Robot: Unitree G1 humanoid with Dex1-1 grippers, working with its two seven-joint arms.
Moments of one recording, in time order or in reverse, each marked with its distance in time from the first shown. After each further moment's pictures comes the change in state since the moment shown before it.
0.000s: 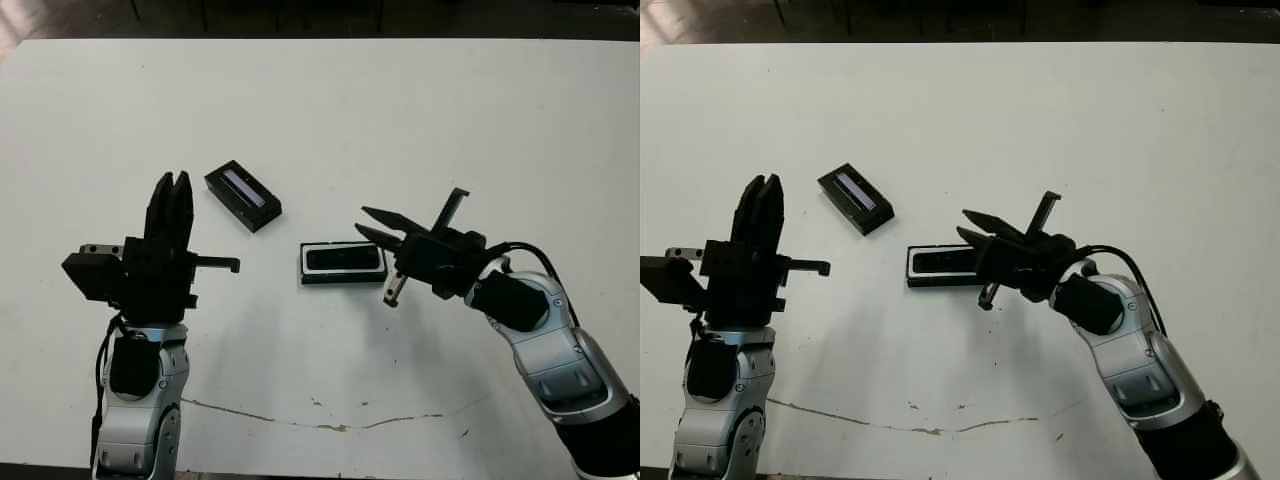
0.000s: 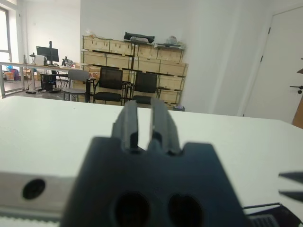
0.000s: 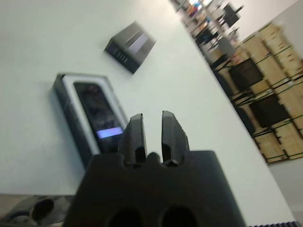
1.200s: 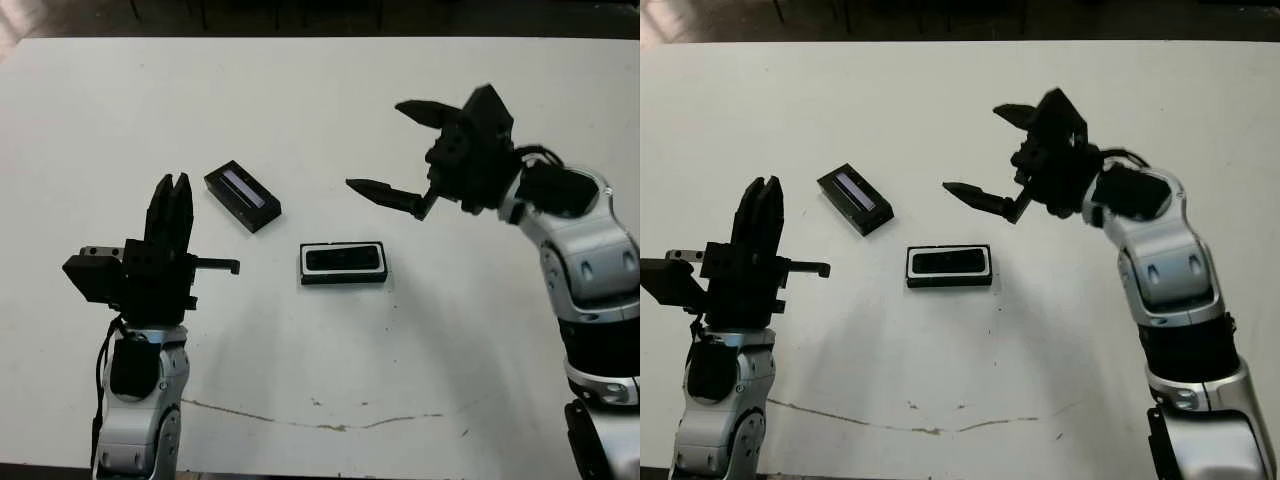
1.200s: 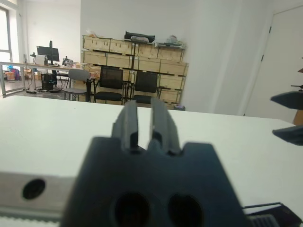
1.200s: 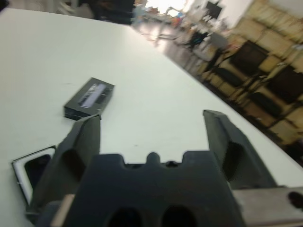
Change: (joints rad) left arm 0.001 -0.004 0.001 0.000 0.005 -0.002 0.001; right arm -0.284 0.056 -0.210 0.081 0.351 0.248 0.068
